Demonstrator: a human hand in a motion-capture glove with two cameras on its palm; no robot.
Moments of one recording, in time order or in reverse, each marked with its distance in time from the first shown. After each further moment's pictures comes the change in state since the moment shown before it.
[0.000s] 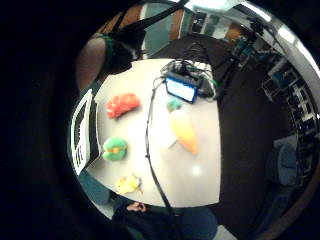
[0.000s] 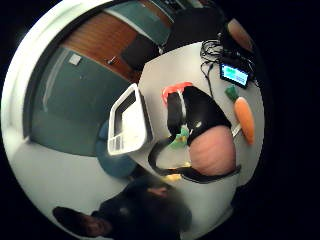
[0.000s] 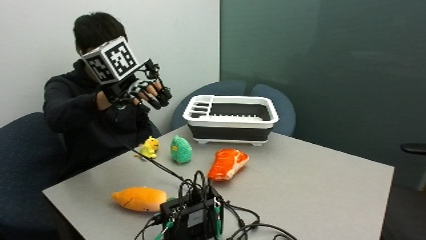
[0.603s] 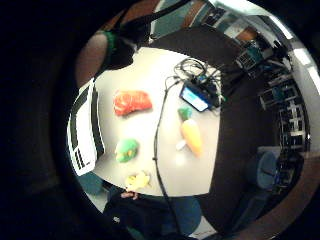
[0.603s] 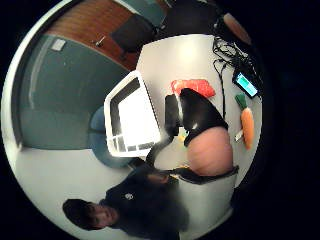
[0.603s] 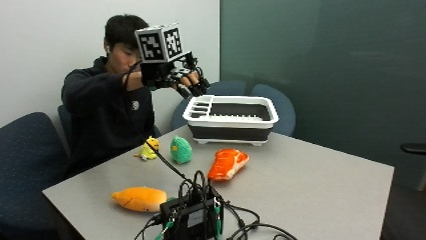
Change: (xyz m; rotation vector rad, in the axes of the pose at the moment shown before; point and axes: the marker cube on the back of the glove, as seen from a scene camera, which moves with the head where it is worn) arm -0.074 -0.071 0.010 -0.175 0.190 -0.081
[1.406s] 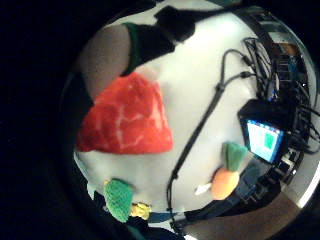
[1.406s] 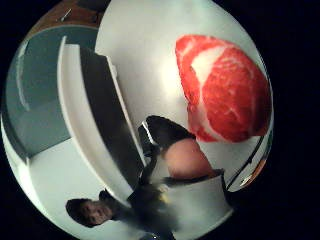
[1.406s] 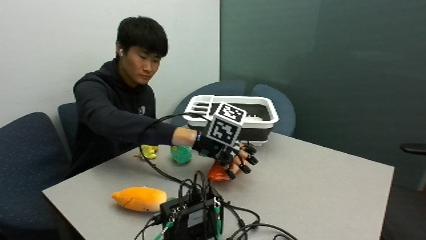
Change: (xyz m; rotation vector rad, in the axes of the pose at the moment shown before) arm -0.021 -0.109 0.230 -0.425 0.036 -0.146
